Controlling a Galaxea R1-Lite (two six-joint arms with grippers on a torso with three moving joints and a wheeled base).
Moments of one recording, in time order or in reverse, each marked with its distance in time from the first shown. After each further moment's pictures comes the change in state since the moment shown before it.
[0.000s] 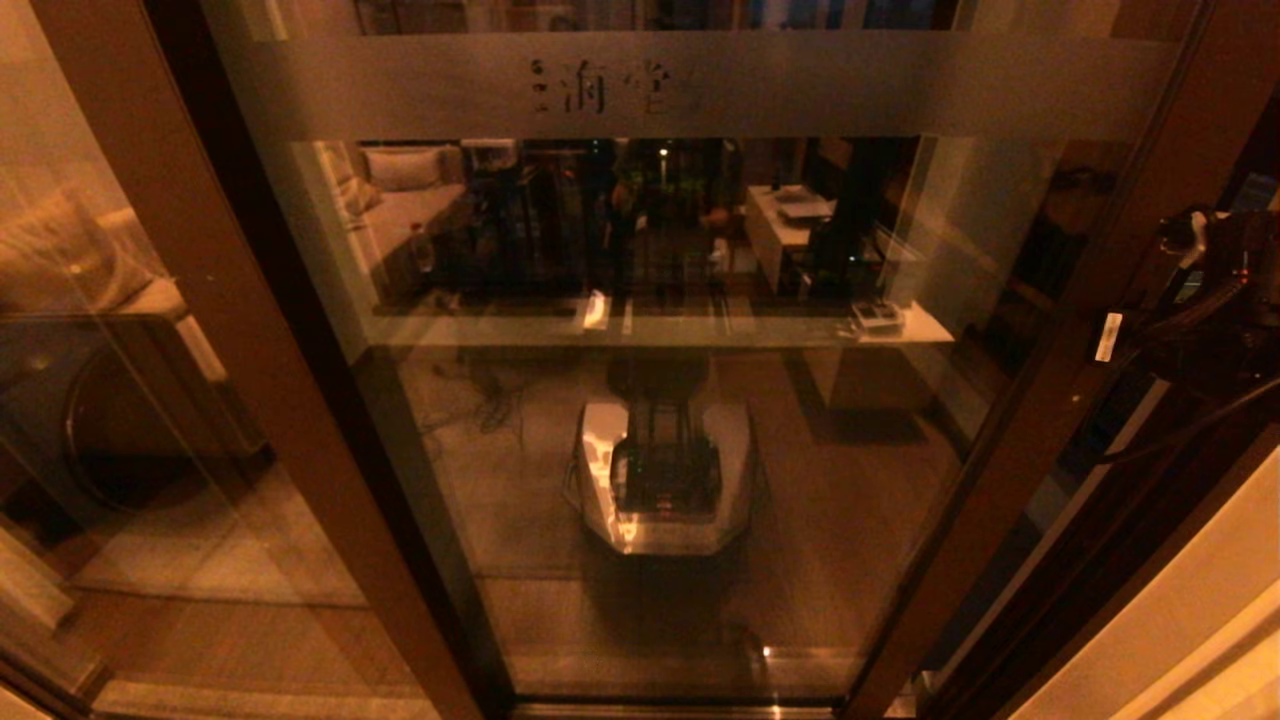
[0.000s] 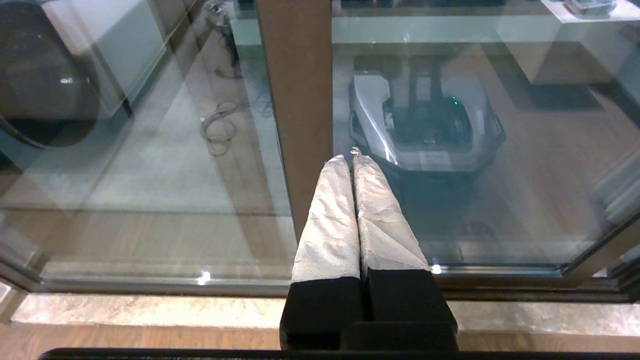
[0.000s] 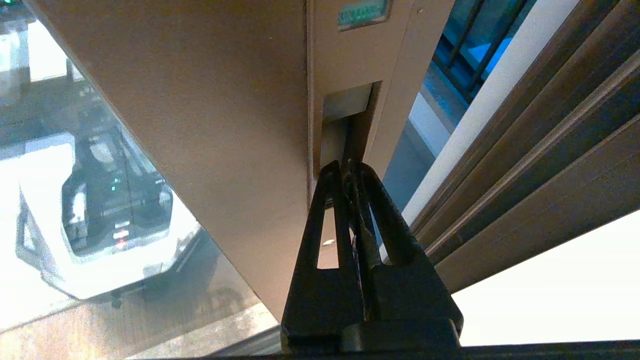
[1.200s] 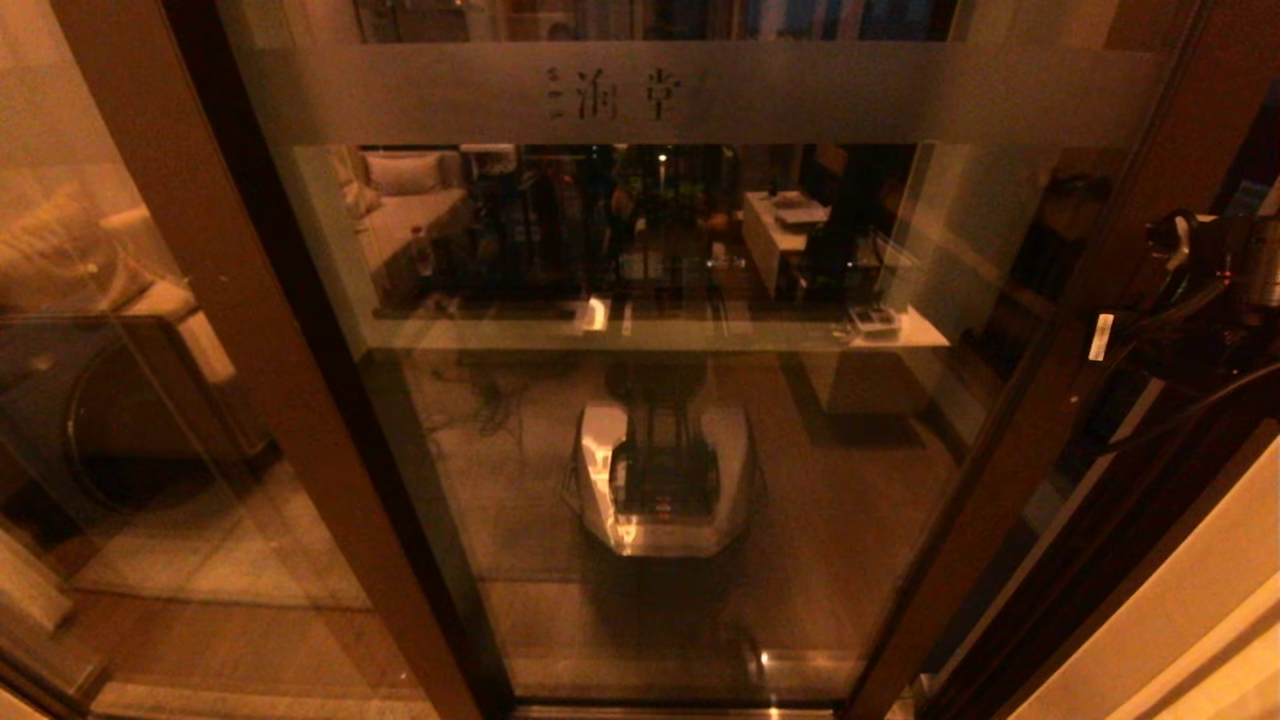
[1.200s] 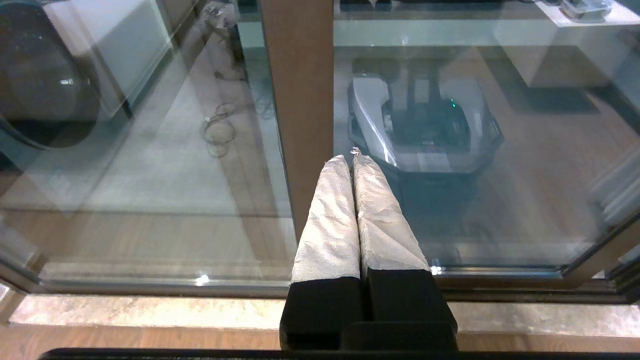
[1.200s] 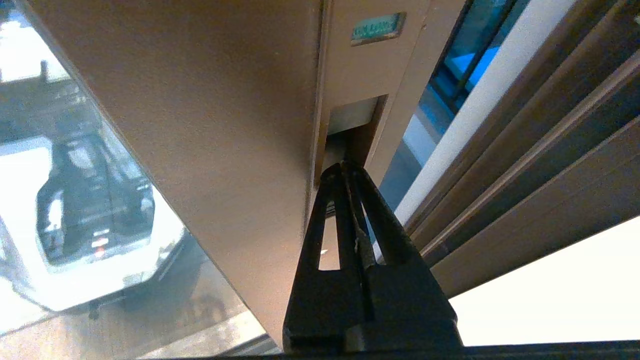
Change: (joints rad) left arm 0.000 0.000 0.000 0.000 0.000 0.000; right arm -0.072 0.068 -0.030 -0.063 -0.037 -0.044
